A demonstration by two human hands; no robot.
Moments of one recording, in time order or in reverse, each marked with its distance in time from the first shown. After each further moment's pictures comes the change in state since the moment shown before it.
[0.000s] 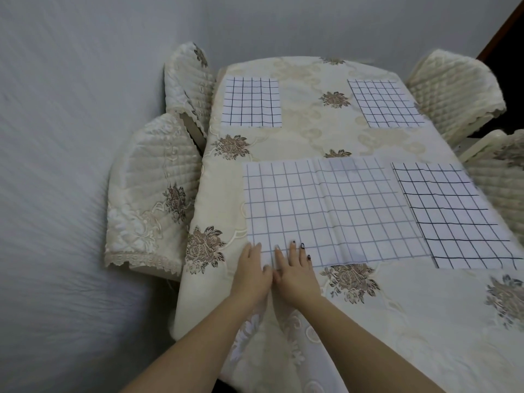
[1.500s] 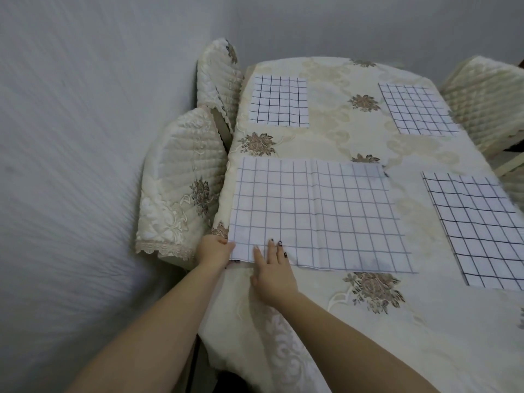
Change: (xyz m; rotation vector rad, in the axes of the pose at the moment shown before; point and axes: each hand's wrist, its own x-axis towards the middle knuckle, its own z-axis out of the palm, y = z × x) left_hand 0.041 -0.073 -0.090 -0.313 0.266 -0.414; right_hand 0.012 -0.084 0.022 -0.074 -0.066 -0.159
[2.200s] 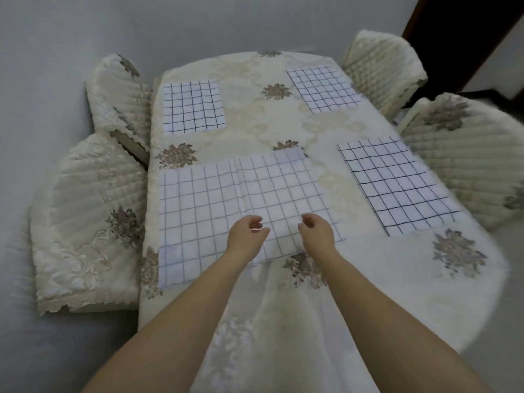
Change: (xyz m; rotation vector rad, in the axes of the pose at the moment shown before) left_hand -0.091 0.116 0.135 0.072 -0.407 0.419; right_hand -0.044 0.182 -0.094 0.899 0.548 0.547
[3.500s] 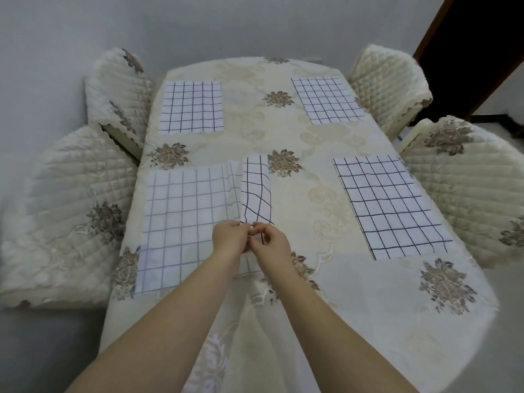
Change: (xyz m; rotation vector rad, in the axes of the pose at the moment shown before) left_hand 0.008 0.034 0.024 -0.455 0.253 -0.299; right_hand -0.020 -0.025 0.024 0.386 -0.217 -0.177
